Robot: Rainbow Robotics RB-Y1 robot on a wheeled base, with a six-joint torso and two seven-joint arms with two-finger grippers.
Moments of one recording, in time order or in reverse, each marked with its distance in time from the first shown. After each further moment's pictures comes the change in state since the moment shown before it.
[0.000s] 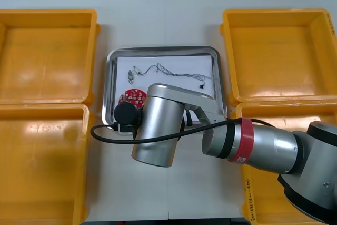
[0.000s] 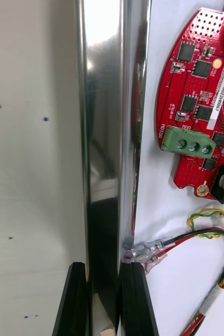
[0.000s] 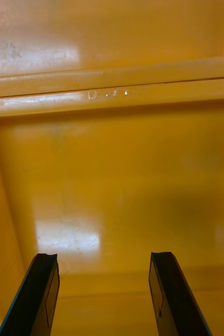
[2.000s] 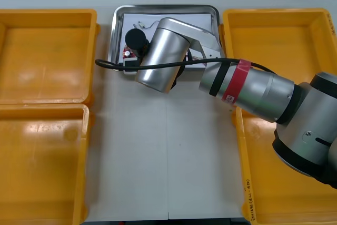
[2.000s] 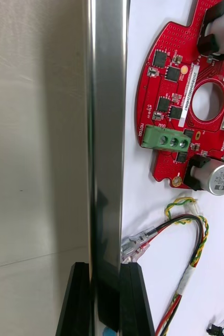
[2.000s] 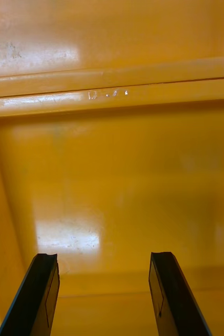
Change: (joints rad) right arm -0.273 0.007 -0.111 0.430 -0.054 -0.301 0.161; left arm 0.000 0.000 0.000 0.000 0.000 0.000 0.000
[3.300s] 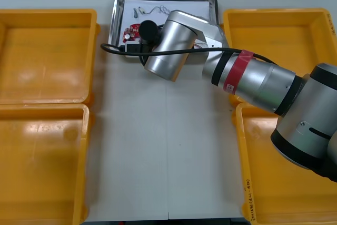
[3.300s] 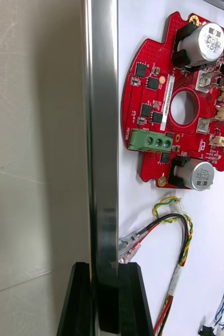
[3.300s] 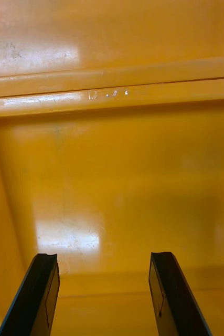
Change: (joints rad) right arm -0.049 0.003 0.000 0.179 0.029 -0.266 0.000; left arm 0.000 0.000 0.000 0.000 0.000 0.000 0.000
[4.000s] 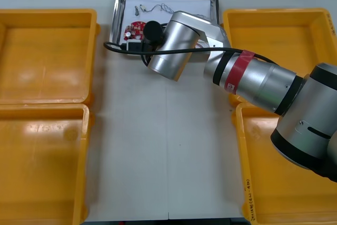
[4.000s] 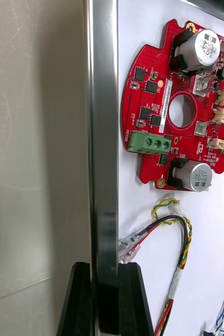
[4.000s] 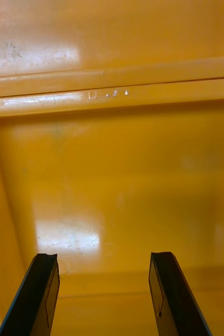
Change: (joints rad) right arm 0.000 0.000 0.000 0.039 0.004 -0.070 0.000; left arm 0.000 0.000 0.000 0.000 0.000 0.000 0.000
